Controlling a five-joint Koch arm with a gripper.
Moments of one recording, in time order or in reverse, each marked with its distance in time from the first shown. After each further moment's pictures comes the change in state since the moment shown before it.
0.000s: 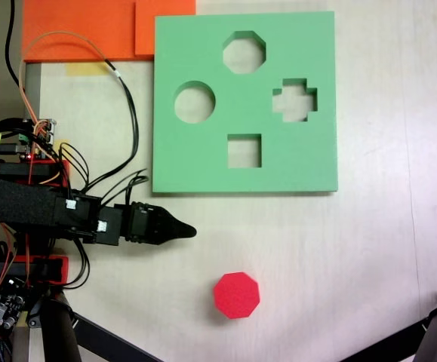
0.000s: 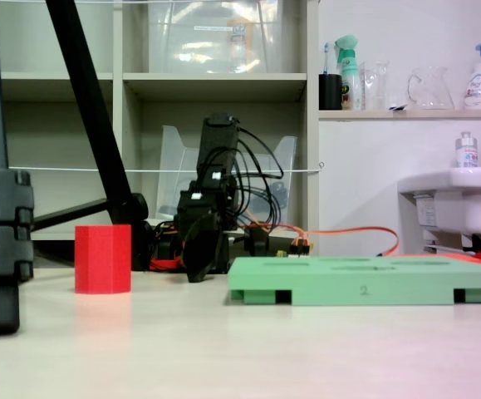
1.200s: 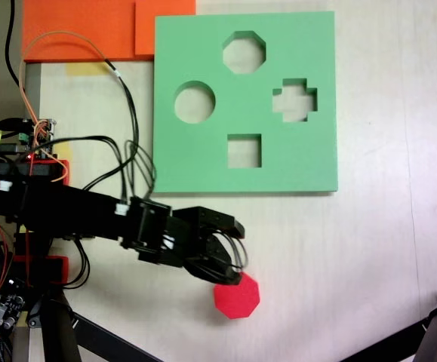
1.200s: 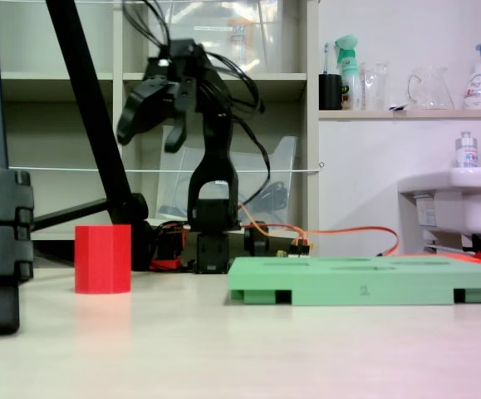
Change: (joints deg) arm 8.3 -38.1 -106.4 83.1 74.4
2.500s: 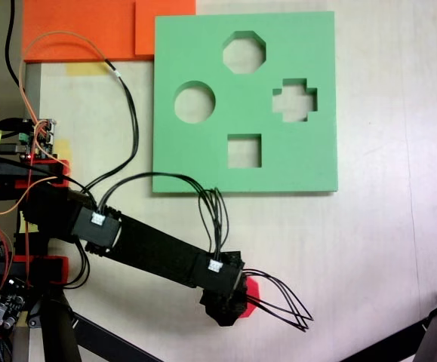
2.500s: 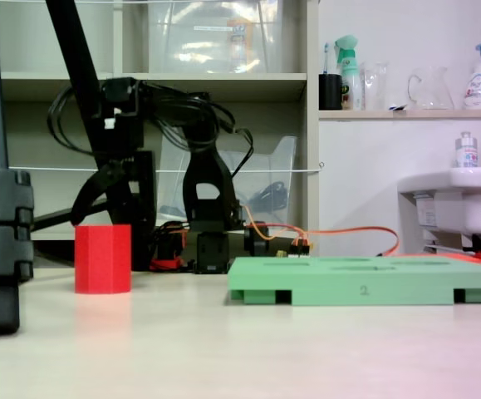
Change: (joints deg) arm 7.6 -25.8 -7.3 18.5 -11.7
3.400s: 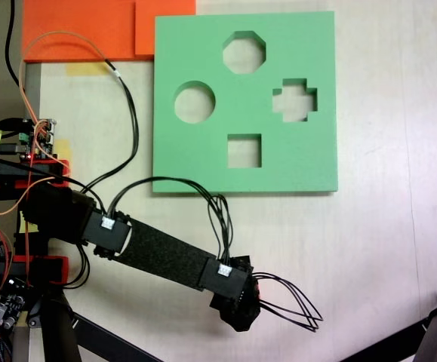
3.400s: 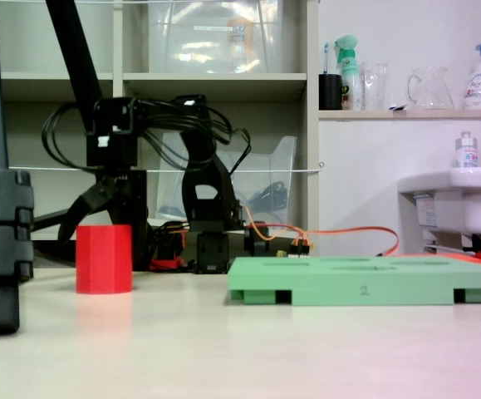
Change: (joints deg) arm 0.0 -4.7 1.7 -9.7 -4.2
